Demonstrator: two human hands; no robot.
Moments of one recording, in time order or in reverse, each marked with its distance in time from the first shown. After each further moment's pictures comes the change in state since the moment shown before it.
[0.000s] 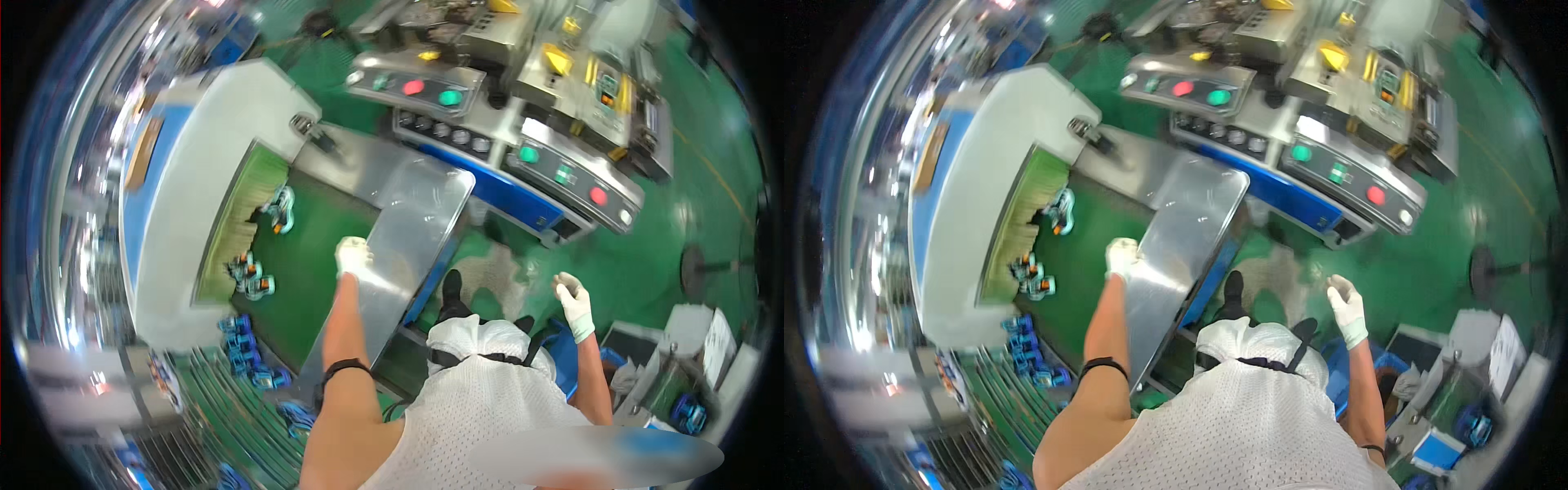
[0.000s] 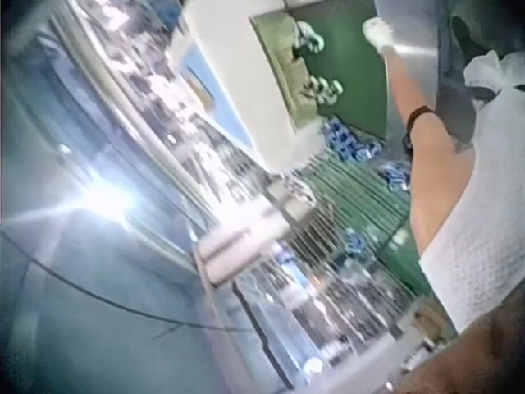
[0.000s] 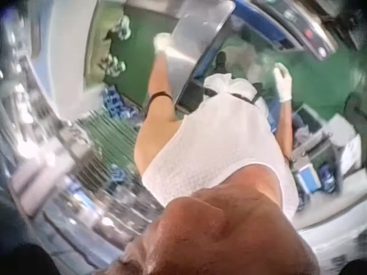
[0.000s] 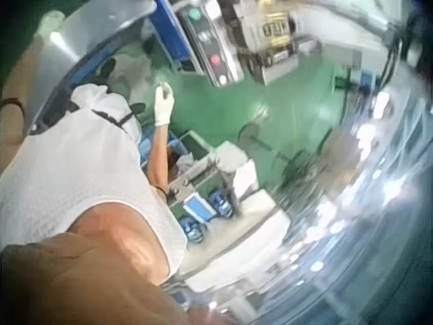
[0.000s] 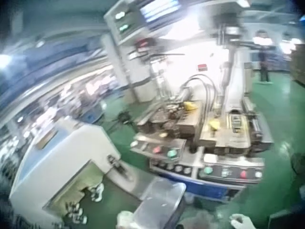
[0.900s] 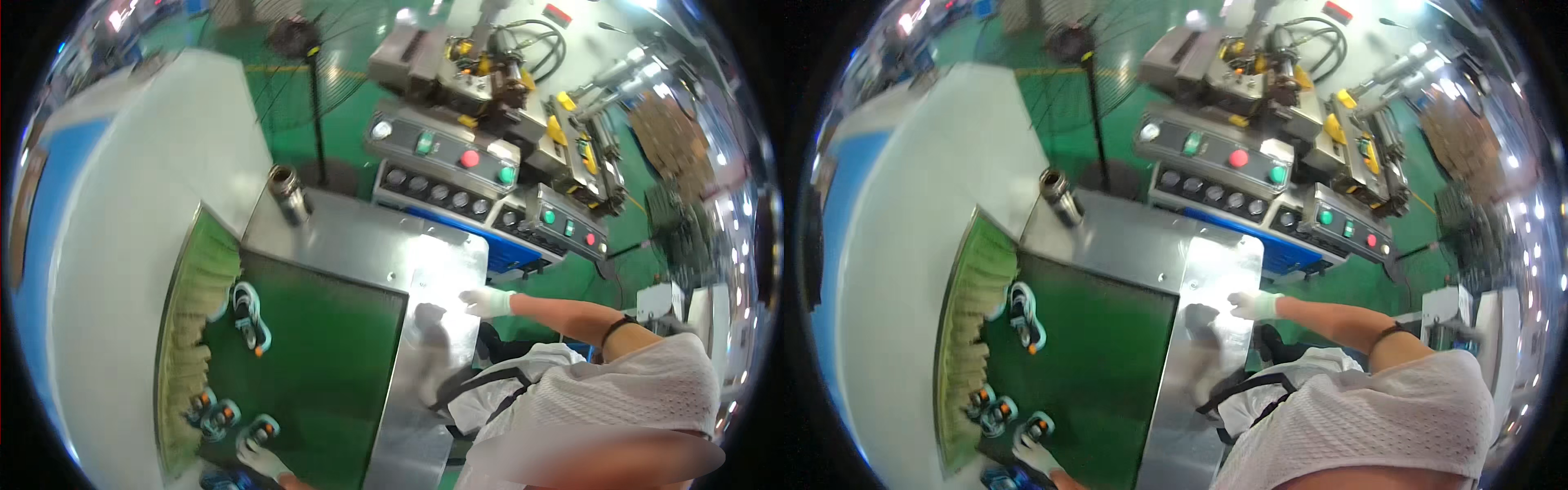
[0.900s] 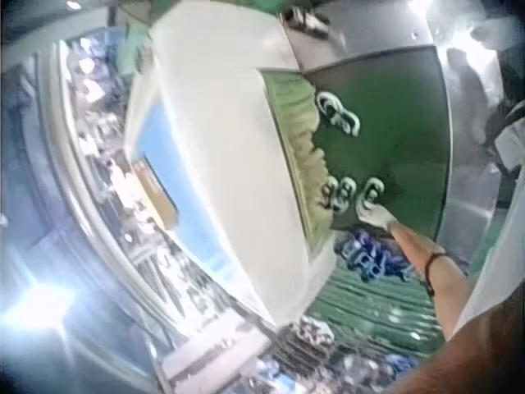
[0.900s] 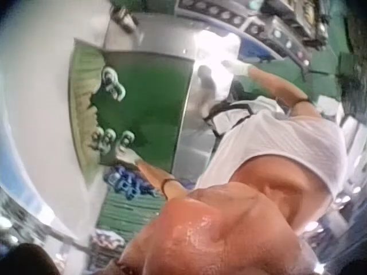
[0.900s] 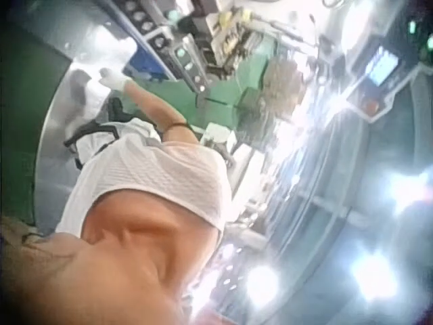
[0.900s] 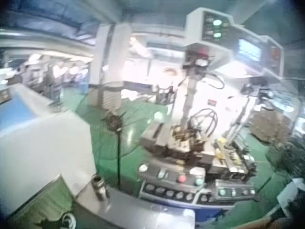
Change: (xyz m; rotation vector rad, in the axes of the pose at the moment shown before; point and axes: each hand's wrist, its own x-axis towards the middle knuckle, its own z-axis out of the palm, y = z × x) left_hand 0.008 -0.126 -0.480 0.784 0.700 0.042; right_hand 0.193 -0.023 0.411 -1.152 -0.639 -0.049
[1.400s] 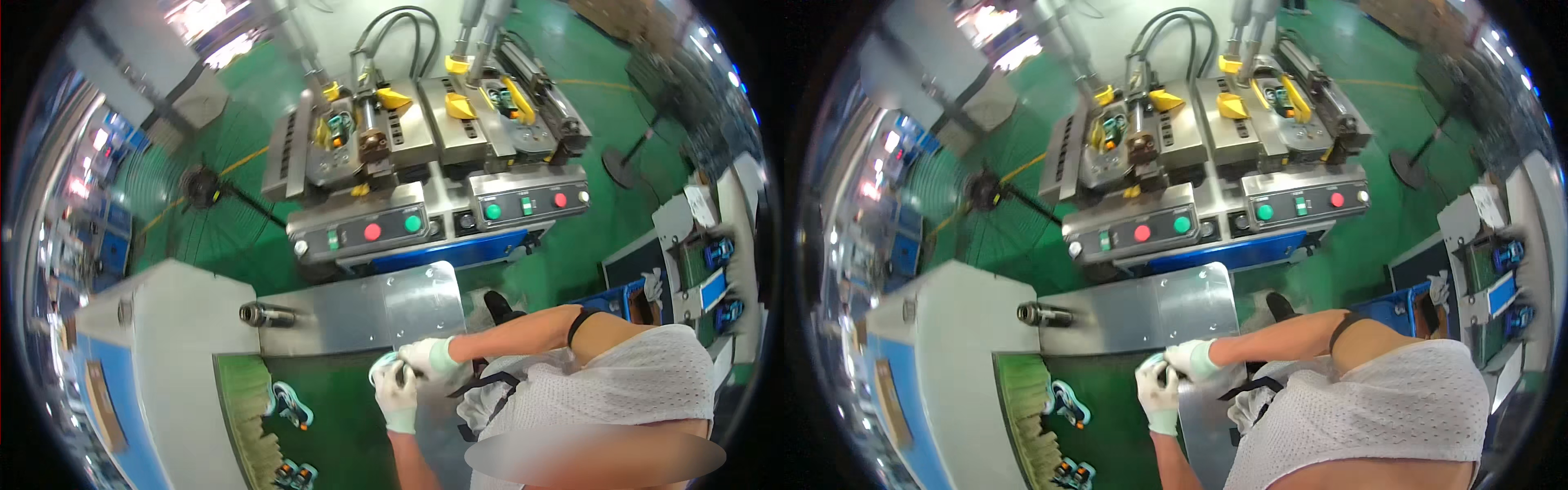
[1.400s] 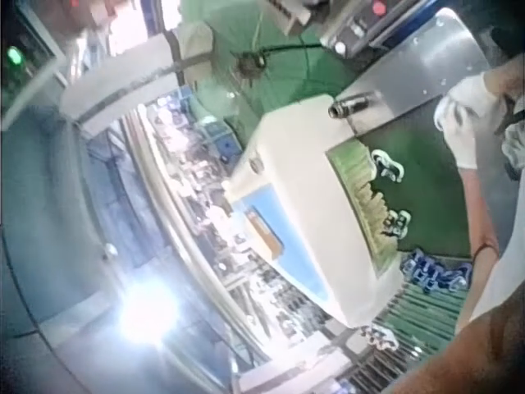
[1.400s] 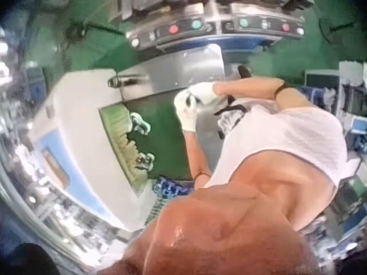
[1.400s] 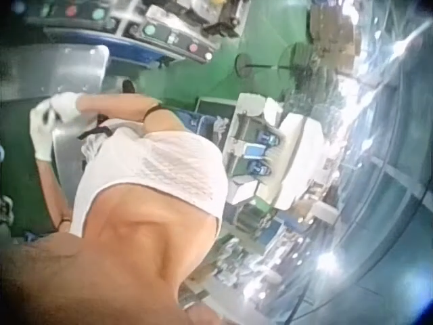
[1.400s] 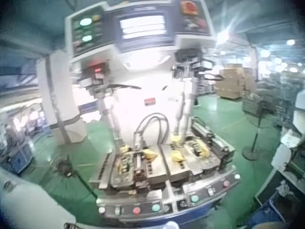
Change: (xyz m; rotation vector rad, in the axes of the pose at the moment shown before) left_hand -0.175 0.531 0.031 -0.414 -0.661 0.874; right_hand -0.065 -0.126 -0.091 0.109 0.054 -0.332
